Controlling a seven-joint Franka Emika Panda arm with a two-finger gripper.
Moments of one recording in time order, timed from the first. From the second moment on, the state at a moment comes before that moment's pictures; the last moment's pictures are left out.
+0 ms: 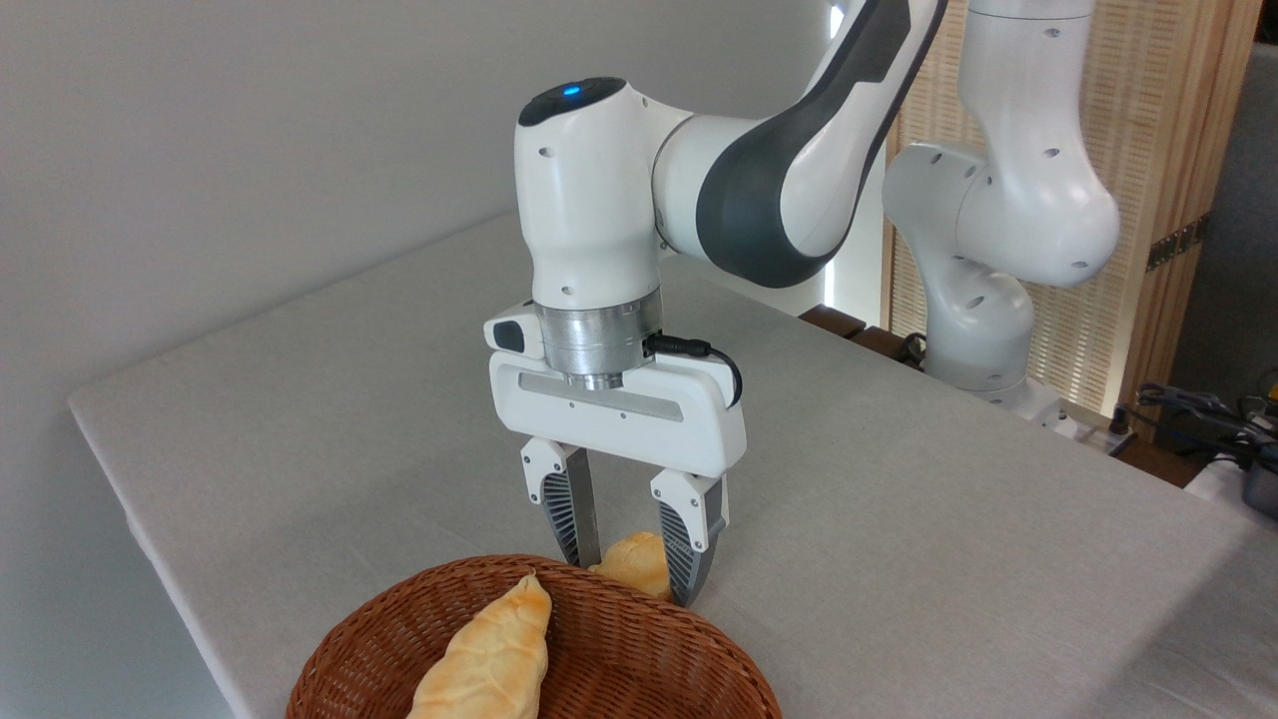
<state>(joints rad) -0.08 -0.11 0.13 -2.27 0.17 2.29 0.40</state>
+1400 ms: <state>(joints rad) -0.18 -0.18 0.10 -2.22 0.17 2.02 0.48</state>
